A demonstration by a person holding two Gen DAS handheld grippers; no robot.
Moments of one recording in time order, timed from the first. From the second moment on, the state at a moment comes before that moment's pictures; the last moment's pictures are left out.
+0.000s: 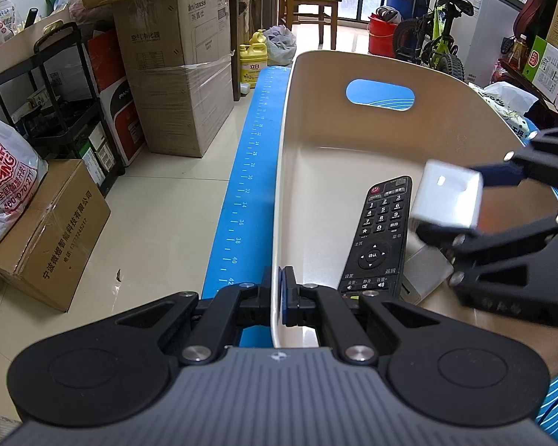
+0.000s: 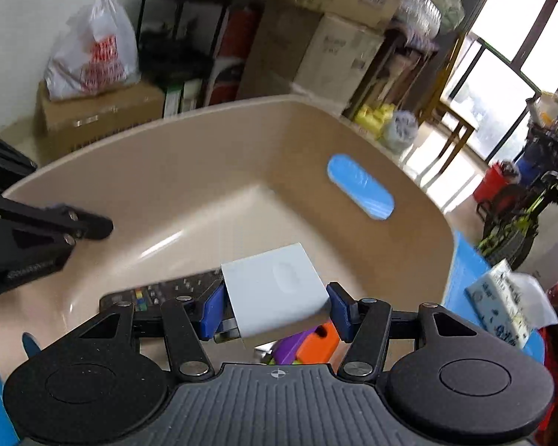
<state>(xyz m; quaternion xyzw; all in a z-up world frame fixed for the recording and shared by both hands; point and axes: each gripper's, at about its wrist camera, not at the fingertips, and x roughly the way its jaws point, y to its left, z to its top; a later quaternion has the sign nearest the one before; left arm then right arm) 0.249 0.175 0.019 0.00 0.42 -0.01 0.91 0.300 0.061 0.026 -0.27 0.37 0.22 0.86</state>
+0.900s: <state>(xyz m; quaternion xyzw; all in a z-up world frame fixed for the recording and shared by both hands) 0.247 0.173 0.015 0.01 0.42 -0.01 0.91 0.301 0.051 0.039 -0.24 0.39 0.22 0.86</state>
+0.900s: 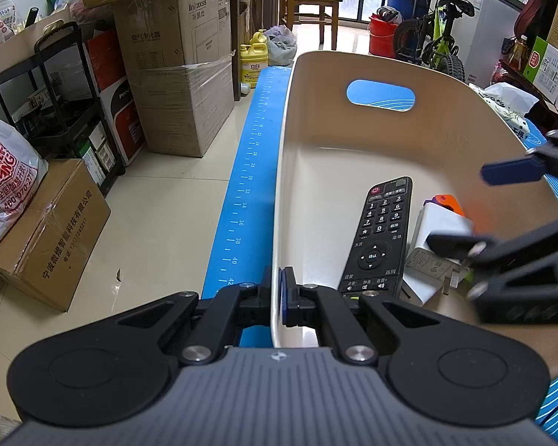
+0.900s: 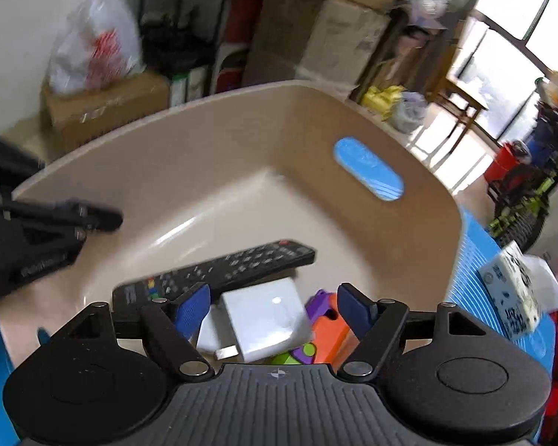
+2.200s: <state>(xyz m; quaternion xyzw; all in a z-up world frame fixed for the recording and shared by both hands) 0.248 0.172 0.012 0.01 0.42 -0.01 0.91 0.327 -0.184 -0.036 -0.05 0.36 -0.02 0.93</state>
